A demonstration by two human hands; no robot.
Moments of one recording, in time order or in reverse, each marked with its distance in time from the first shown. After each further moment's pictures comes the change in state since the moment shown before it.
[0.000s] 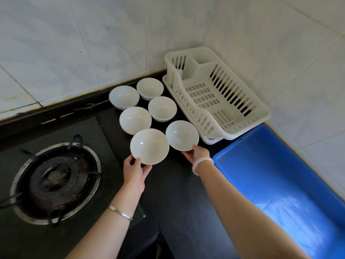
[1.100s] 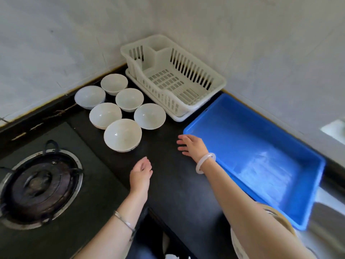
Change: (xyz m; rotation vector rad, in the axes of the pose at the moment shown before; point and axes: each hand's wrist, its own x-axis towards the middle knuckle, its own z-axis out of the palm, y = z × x) left_hand -0.070 -0.080 -0.009 0.505 -0.283 0.190; right_hand -0.082 0.012 -0.100 -0.476 -0.109 -0.331
